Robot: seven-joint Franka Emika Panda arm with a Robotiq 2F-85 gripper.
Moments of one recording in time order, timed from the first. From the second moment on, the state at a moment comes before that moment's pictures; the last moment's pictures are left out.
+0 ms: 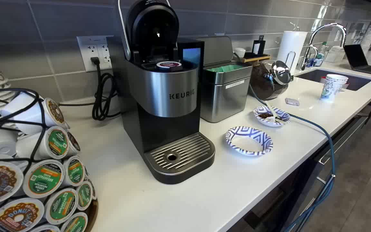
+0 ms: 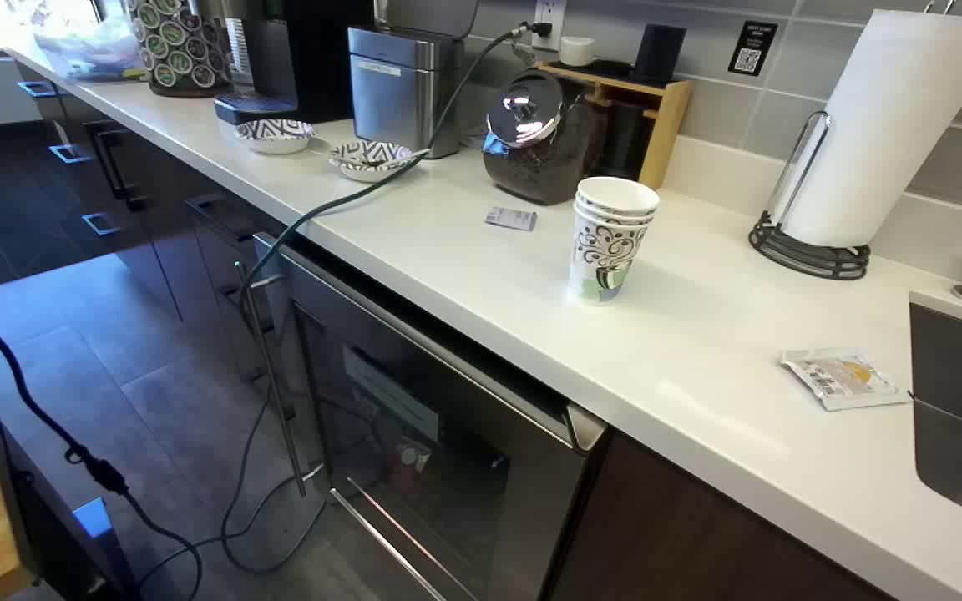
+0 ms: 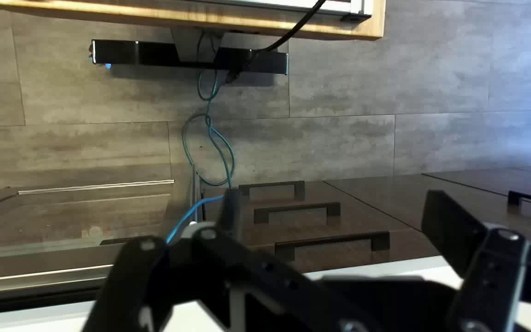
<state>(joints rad) 0.06 -0.72 -0.05 -2.47 0.16 1.56 -0.04</state>
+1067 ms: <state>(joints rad) 0.00 -0.50 -0.19 -2.28 0.34 1.94 -0.10</state>
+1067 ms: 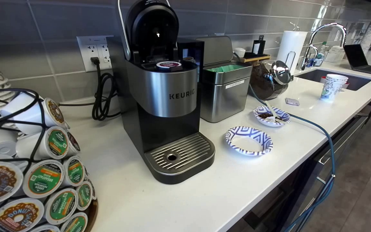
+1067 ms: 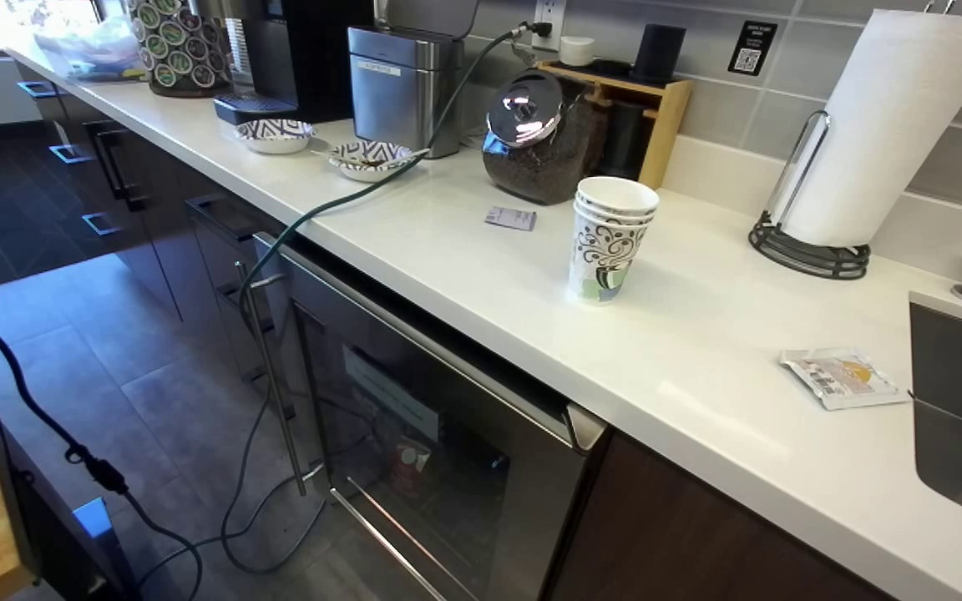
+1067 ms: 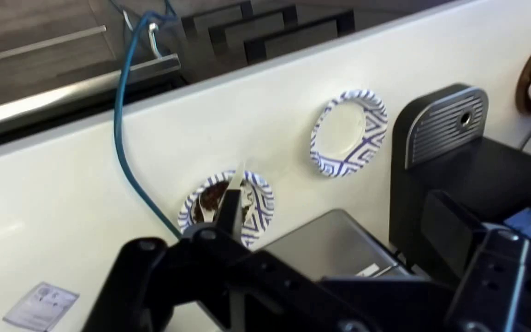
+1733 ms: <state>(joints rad) 0.00 -0.27 -0.14 -2.19 0.38 2.16 -0.05</state>
